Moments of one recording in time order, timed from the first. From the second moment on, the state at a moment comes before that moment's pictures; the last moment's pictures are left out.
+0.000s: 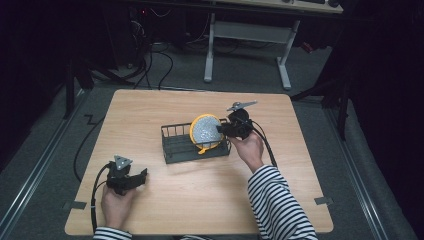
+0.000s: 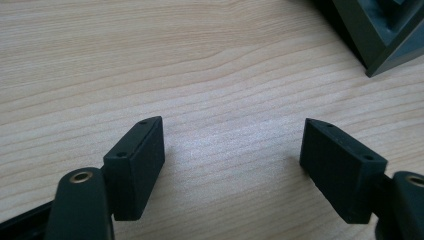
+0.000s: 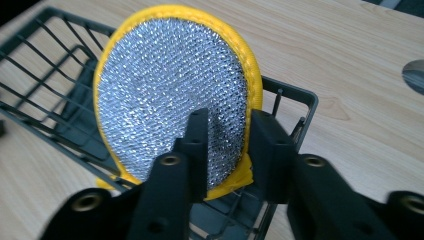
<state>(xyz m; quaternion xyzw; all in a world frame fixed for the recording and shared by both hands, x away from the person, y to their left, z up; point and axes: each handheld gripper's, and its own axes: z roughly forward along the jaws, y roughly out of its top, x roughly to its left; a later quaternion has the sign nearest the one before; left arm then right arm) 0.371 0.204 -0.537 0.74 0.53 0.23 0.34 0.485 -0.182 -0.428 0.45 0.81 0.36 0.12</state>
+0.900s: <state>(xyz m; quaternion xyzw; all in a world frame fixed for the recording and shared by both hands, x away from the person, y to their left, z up) 0.371 0.204 -0.537 0.74 0.53 0.23 0.33 0.427 -0.271 -0.423 0.49 0.76 0.39 0.18</state>
